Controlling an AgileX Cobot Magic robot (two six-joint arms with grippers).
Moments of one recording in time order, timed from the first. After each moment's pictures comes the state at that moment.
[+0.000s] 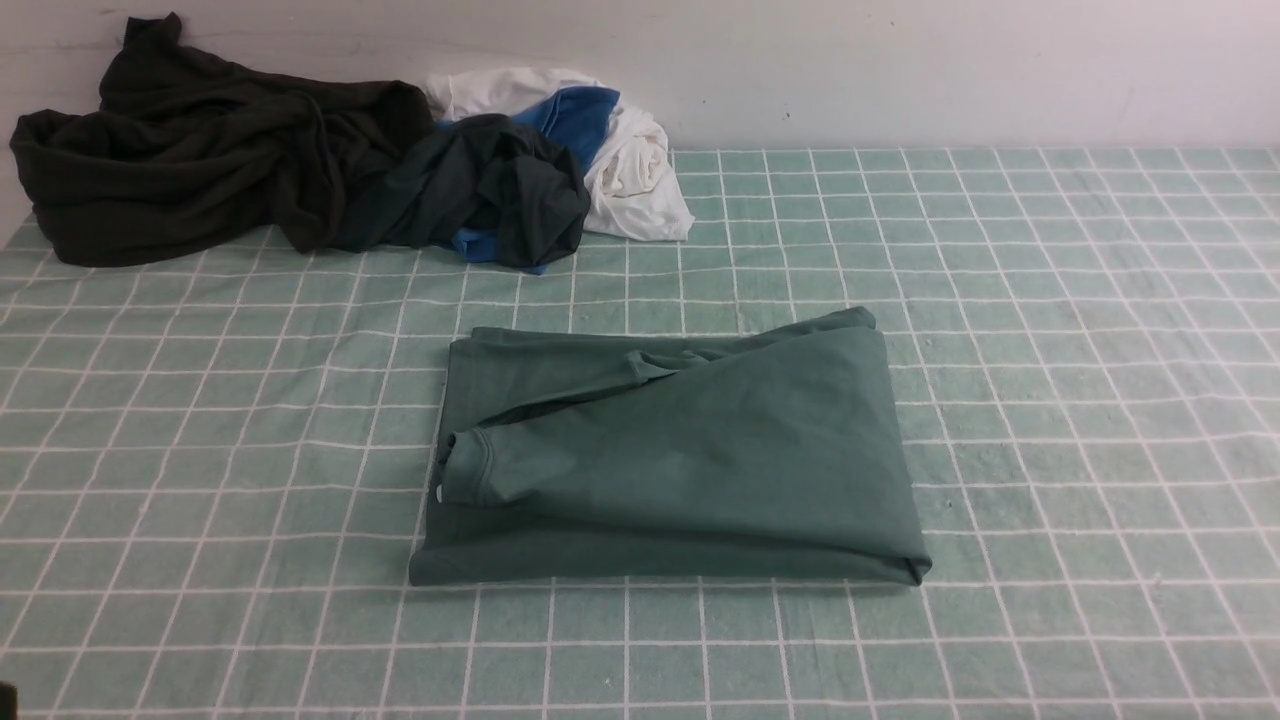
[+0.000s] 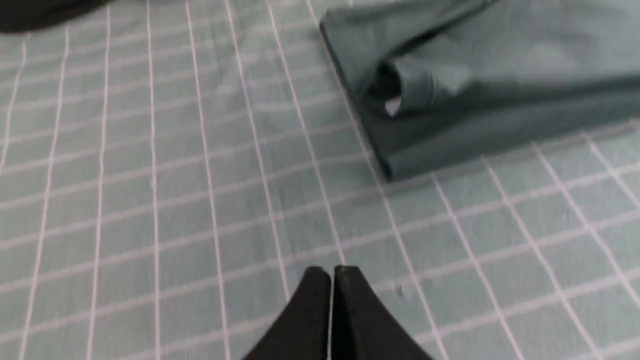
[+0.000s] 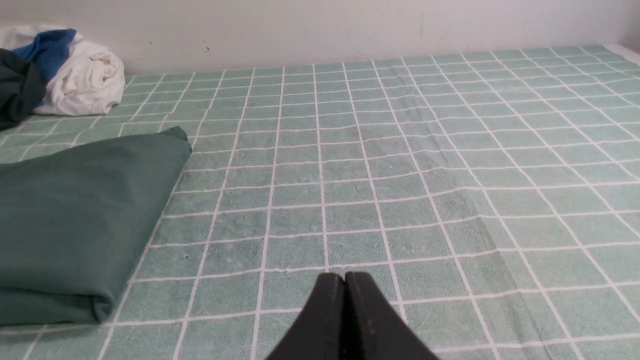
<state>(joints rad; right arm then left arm) -0.05 -0.01 0.03 -0.03 0.35 0.15 -0.13 0.17 -0.42 -0.09 0.75 0.13</state>
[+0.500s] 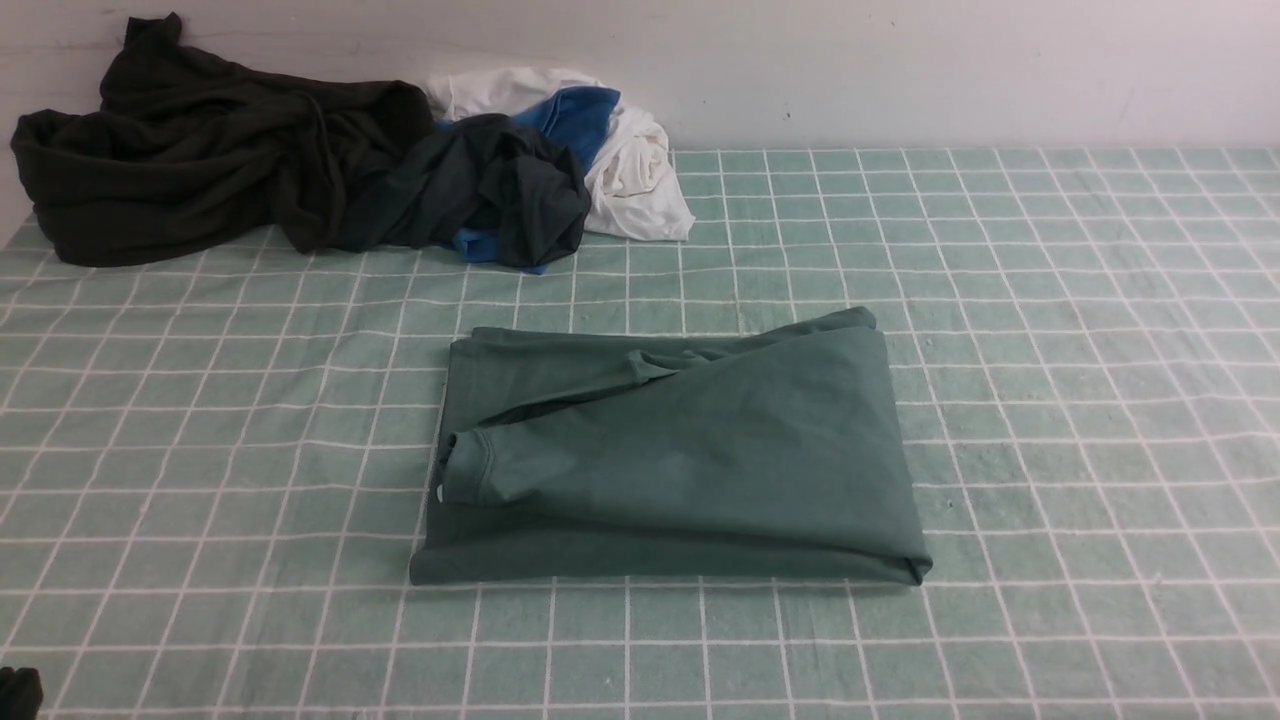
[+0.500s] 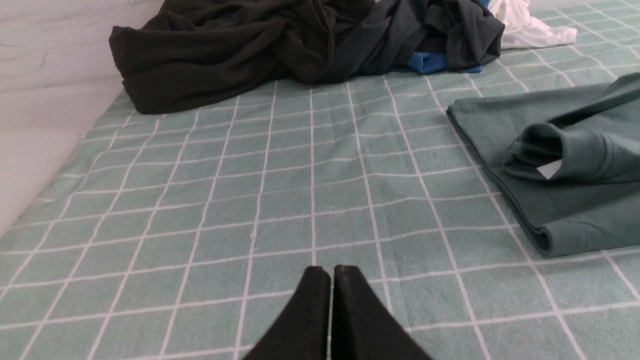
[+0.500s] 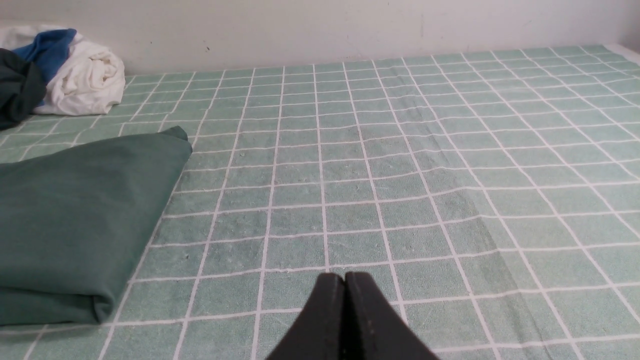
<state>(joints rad) -0.05 -0.01 0.03 -0.03 0.35 0.15 0.01 -0.01 0.03 -0.02 0.28 0.13</state>
